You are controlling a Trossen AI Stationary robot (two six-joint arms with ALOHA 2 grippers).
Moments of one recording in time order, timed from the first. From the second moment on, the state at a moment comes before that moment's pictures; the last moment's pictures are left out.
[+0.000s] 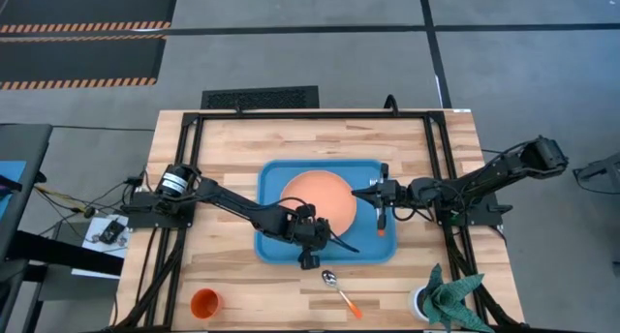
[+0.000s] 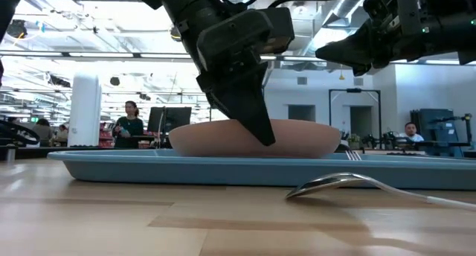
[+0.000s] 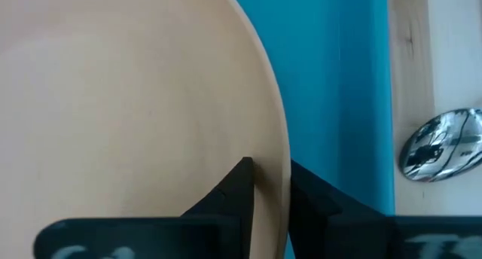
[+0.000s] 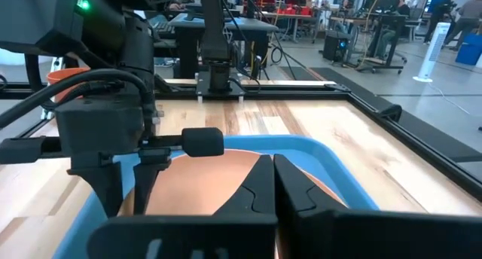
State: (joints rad) left arm -0.28 2.02 1.39 -0.39 -0.16 -0.32; right arm 0.18 1.12 0.24 0.82 0.32 -0.01
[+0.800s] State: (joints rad) left arm -0.27 2.05 1.38 -0.30 -0.19 -0.31; right arm 0.18 1.12 0.24 0.82 0.32 -0.01
